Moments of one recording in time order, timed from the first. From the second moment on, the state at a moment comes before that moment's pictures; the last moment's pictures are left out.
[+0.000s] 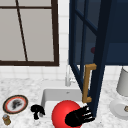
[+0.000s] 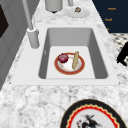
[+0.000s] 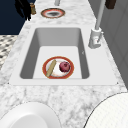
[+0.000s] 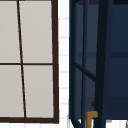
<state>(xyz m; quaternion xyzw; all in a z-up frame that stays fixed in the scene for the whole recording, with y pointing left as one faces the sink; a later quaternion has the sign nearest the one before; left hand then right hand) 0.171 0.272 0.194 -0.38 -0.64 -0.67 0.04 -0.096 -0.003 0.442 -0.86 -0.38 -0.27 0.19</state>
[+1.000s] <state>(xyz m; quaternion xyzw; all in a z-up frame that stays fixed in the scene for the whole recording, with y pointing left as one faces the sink) 0.171 0.272 0.194 -0.38 -0.64 -0.67 0.04 -0.104 -0.087 0.315 -0.87 -0.39 -0.24 0.20</state>
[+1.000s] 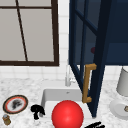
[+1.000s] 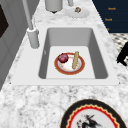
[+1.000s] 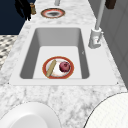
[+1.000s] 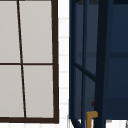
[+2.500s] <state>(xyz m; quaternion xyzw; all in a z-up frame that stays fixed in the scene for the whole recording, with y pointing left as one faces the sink) 0.171 0.272 0.194 -0.38 -0.64 -0.67 0.04 -0.055 -0.125 0.309 -0.86 -0.40 -0.16 0.26</state>
